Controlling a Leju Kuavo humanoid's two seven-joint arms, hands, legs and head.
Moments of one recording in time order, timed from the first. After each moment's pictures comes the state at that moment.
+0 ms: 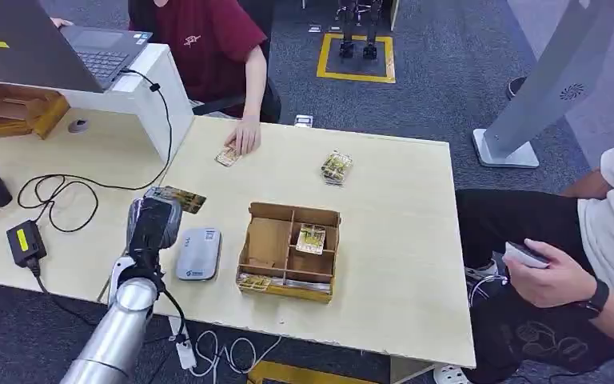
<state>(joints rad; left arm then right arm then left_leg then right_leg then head) -0.30 0.03 -0.13 -1.22 -0.37 0.37 -0.20 -0.04 0.02 -0.75 -0.20 1.57 -0.17 0.07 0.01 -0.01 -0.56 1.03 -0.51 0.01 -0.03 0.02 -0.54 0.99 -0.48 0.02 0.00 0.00</state>
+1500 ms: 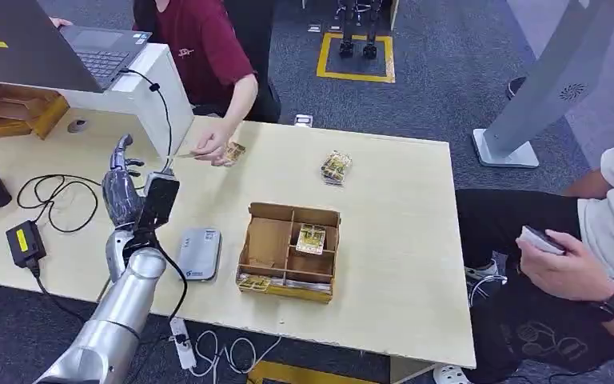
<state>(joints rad) -0.48 0.00 -0.08 -1.01 -0.61 0.64 -0.31 -0.08 0.02 -0.66 -0.20 1.57 -0.14 0.08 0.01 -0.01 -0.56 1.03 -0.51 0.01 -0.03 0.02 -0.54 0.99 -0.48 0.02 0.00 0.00</state>
